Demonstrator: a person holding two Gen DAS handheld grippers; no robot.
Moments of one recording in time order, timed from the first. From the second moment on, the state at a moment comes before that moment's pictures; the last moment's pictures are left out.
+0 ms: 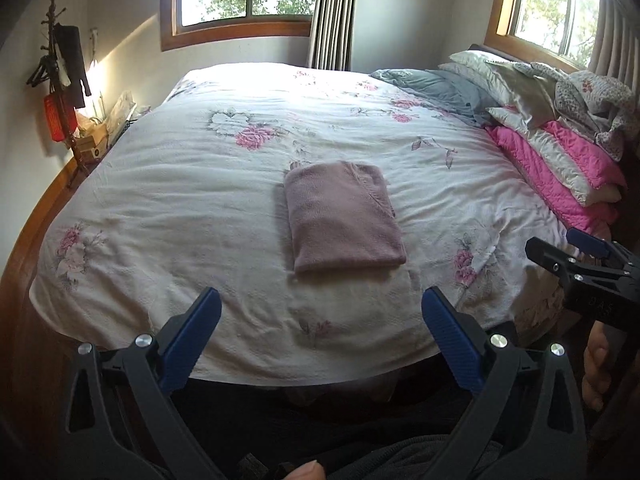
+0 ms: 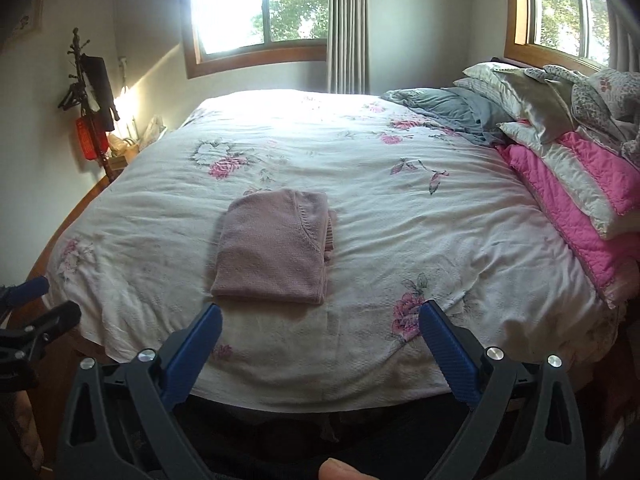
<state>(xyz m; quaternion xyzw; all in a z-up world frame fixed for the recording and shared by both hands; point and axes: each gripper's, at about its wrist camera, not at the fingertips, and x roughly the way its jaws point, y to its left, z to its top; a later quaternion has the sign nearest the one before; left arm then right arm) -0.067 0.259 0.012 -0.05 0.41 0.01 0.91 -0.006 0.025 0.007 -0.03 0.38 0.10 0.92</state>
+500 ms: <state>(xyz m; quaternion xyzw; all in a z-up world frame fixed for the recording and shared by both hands) -0.061 0.253 0.001 -0.07 0.43 0.02 0.90 -0.005 0.038 -0.009 -0.05 0.40 0.11 0.91</state>
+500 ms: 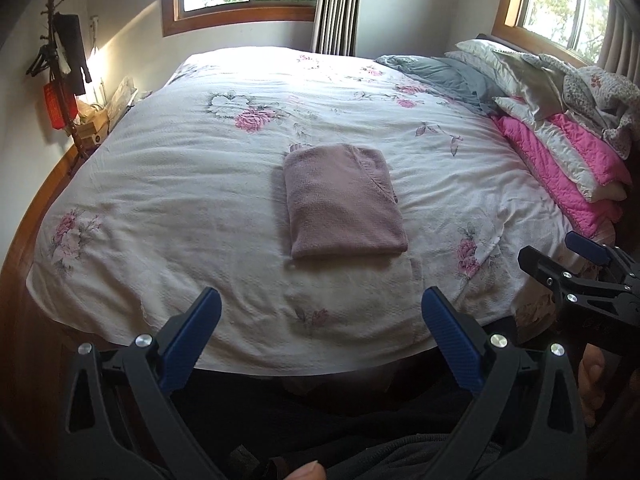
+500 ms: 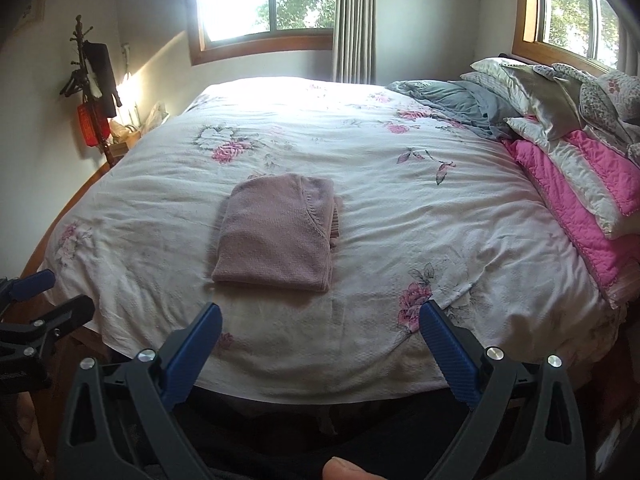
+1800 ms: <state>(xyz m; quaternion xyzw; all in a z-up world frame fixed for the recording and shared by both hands) -0.043 0.253 -0.009 -0.06 0.44 0.03 0.89 0.015 0.049 -0.024 -0.06 0.42 0.12 0.90</state>
